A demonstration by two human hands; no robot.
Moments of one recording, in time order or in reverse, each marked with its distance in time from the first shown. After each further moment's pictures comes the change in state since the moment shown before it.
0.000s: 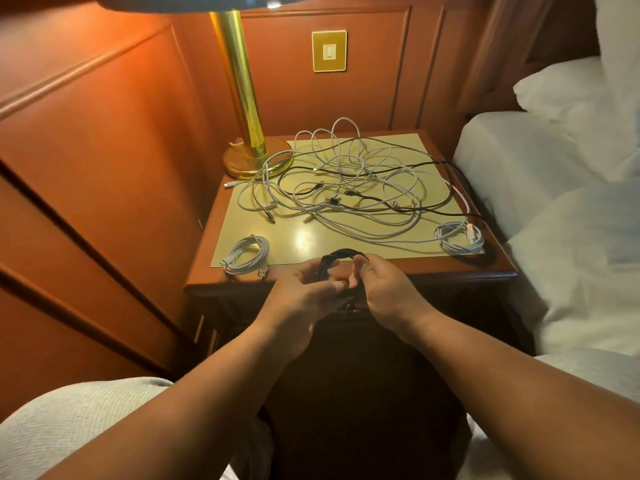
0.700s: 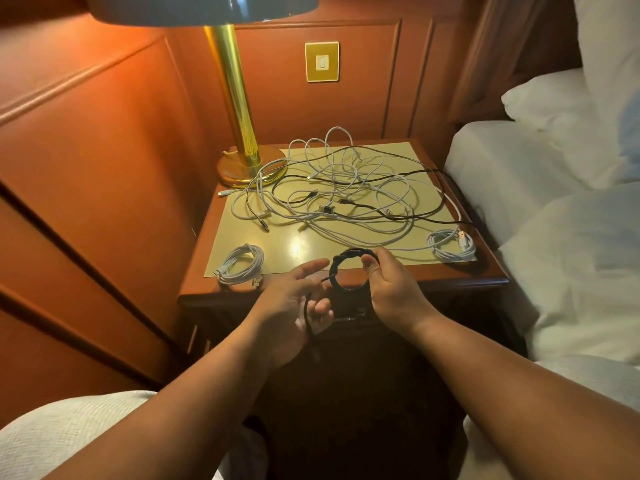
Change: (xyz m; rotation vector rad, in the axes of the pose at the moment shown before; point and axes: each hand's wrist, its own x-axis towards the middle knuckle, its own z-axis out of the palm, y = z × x) left_hand 0.004 0.011 -0.002 -0.196 0.014 -0.182; right_hand 0.009 0.008 -0.014 -0.182 0.162 -0.119
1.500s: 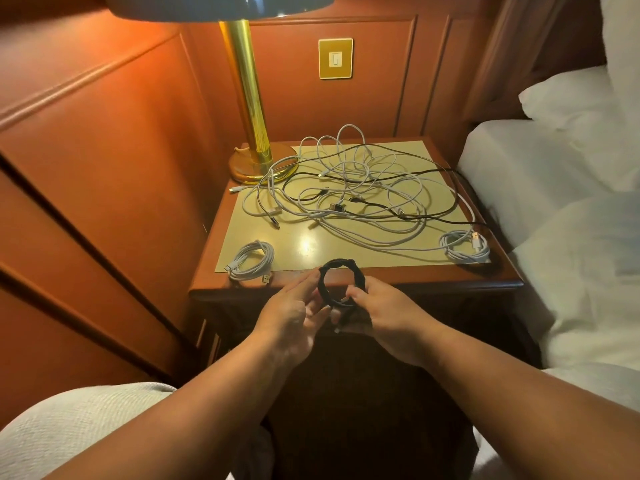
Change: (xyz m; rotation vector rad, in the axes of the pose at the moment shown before) left_hand 0.008 -0.018 -0.009 -0.089 0.249 0.091; right_hand -0.018 -0.017 0.016 0.620 -0.400 0.378
